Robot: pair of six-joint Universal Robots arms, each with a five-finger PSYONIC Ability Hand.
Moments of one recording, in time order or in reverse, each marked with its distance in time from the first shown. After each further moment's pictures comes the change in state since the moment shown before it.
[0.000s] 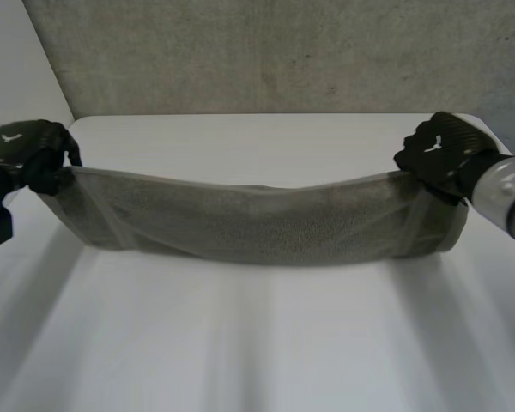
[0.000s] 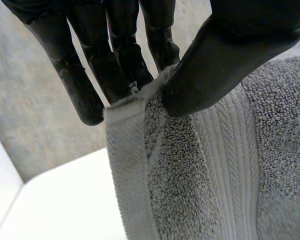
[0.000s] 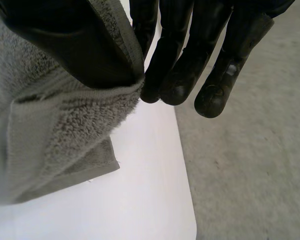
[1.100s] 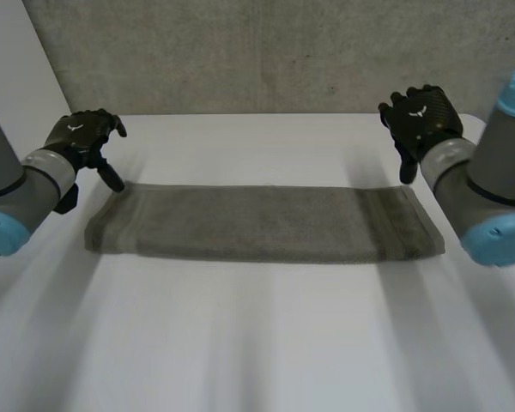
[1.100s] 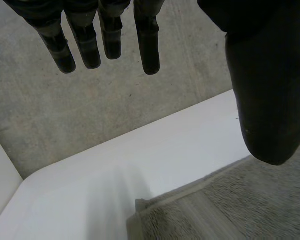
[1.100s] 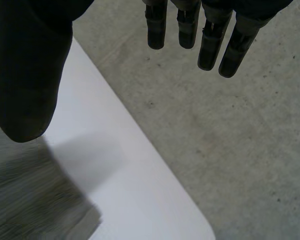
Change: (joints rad) left arm -0.219 -0.466 0.476 -0.011 -0.296 0.000; right arm 0.115 0.257 -0.185 -0.272 0.273 0.488; left_hand -1.035 -1.098 -1.090 -1.102 -1.097; right_hand -1.106 -1.095 -1.094 -1.084 -1.119
